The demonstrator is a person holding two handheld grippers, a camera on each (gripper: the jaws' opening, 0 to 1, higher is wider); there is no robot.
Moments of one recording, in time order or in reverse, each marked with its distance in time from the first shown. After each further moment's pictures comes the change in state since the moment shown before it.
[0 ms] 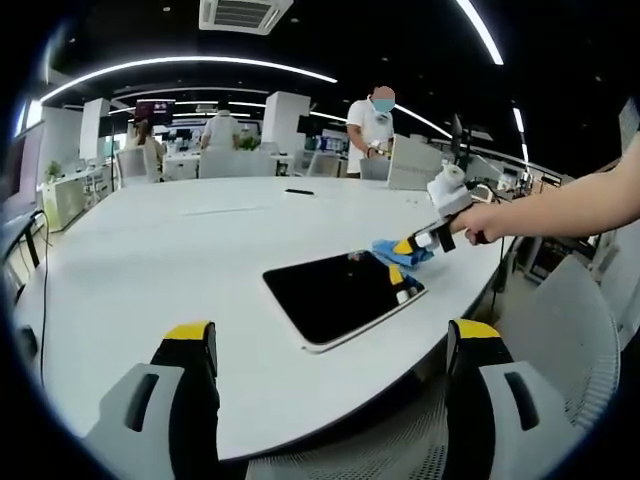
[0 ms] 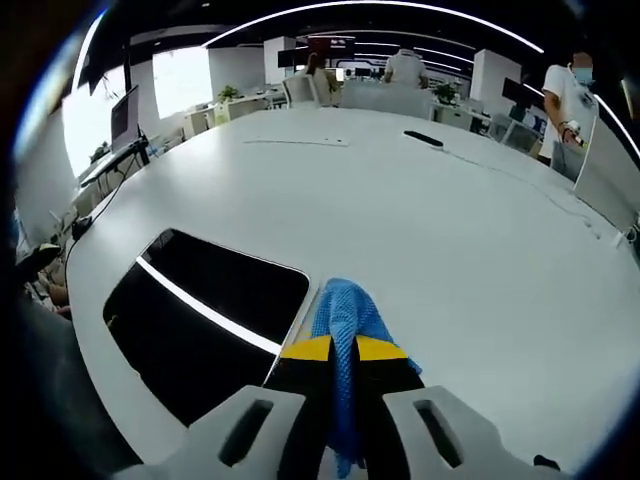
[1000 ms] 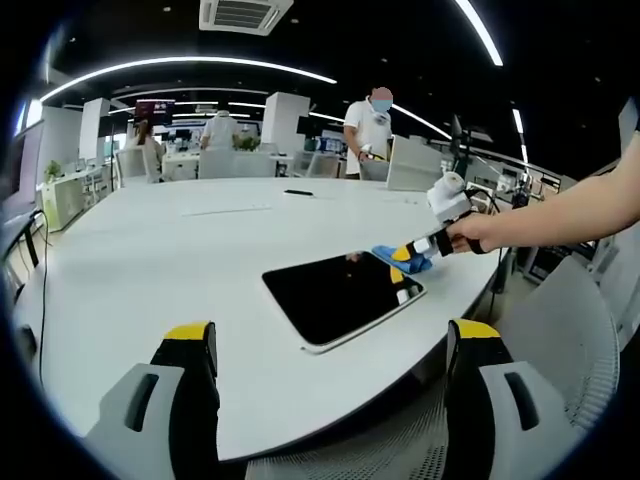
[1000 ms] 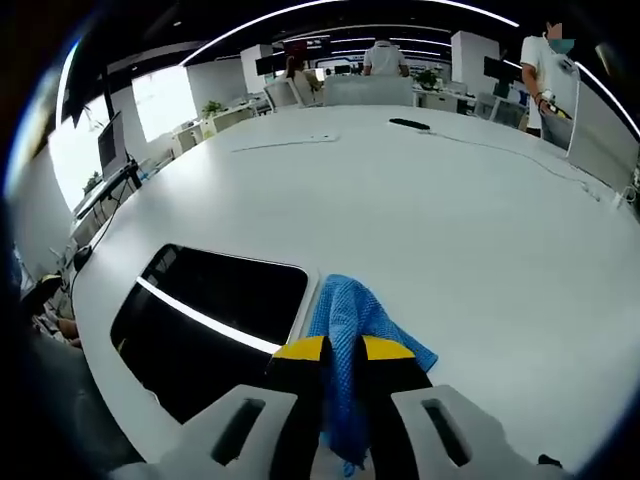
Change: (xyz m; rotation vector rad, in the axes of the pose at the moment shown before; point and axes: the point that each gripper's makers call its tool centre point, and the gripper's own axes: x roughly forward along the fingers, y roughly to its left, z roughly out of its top) left arm 0.000 0.000 0.001 -0.002 -0.006 -0.003; right arm 0.014 -0.012 0.003 0.143 -0.005 0.021
